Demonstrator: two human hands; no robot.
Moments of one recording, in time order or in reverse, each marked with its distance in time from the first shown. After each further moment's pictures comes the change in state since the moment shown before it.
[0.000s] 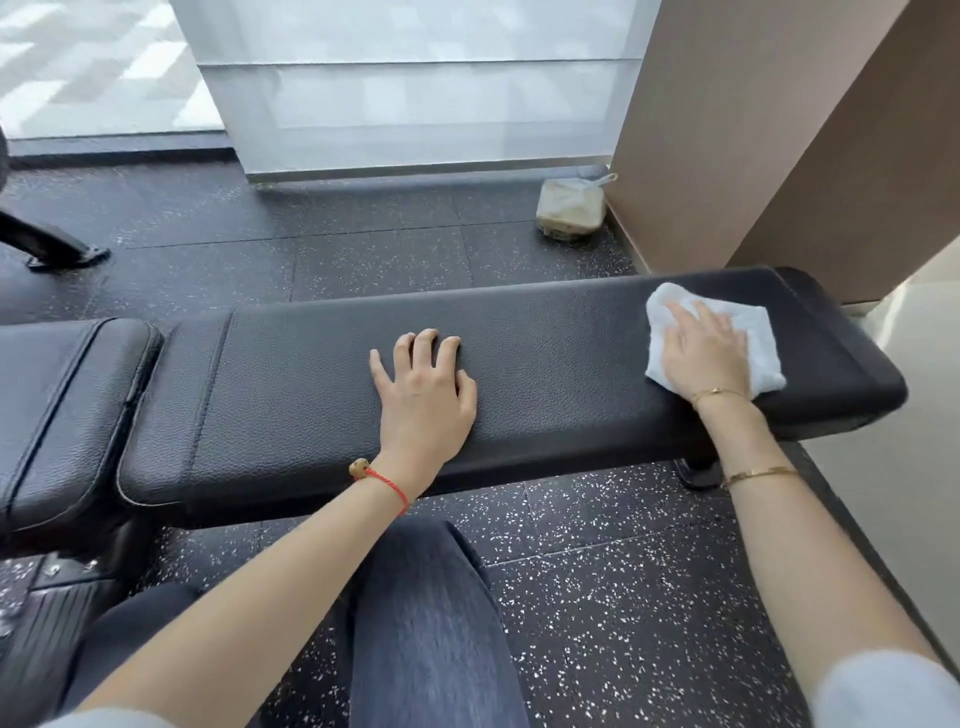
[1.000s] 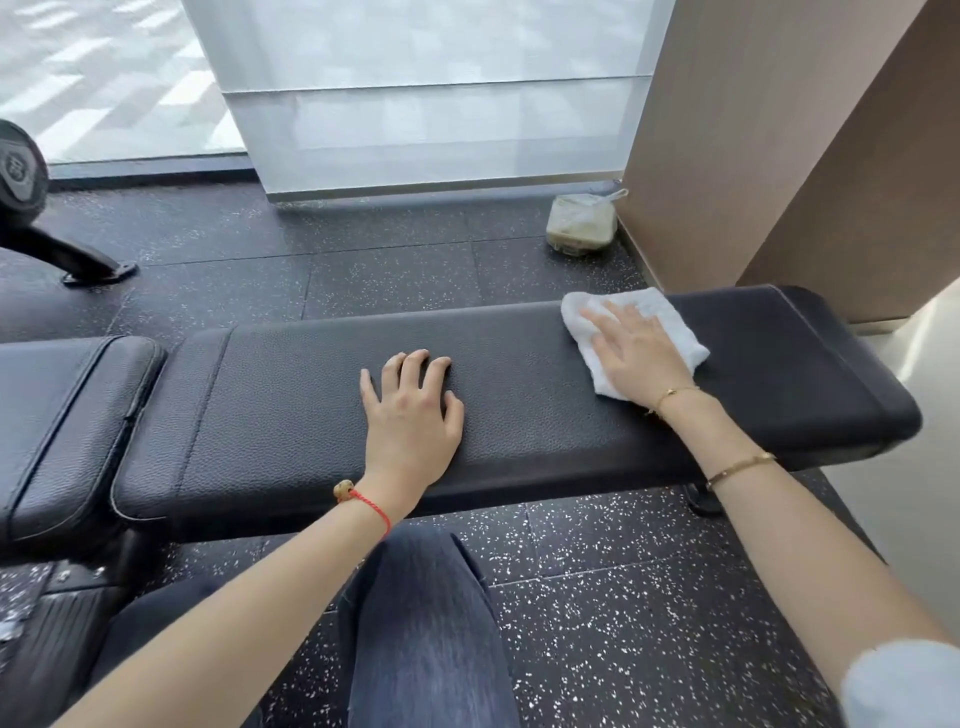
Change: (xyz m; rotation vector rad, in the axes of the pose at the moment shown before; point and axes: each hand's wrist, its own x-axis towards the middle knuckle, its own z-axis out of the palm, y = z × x) left_hand 0.000 0.007 -0.002 0.043 -0.008 -0.029; right_hand 0.030 -0.030 0.019 0.065 -0.165 -0.420
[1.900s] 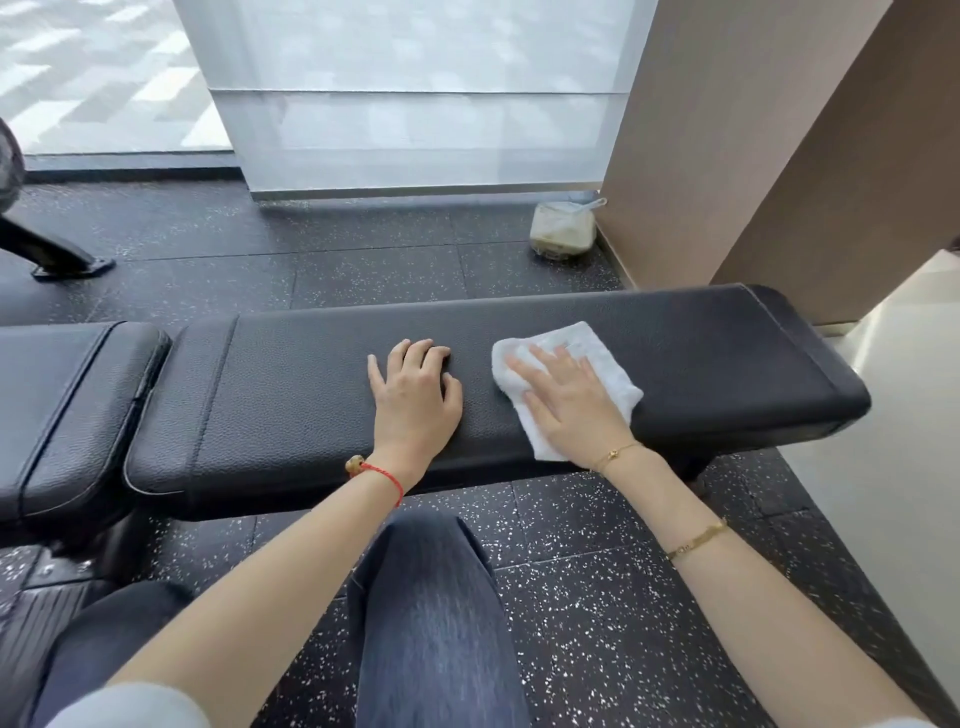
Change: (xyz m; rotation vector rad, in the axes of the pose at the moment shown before) left_hand -0.002 -0.004 -0.007 -0.215 -0.012 -0.016; right_hand -0.082 -0.086 0.026 0.009 0.006 -0.159
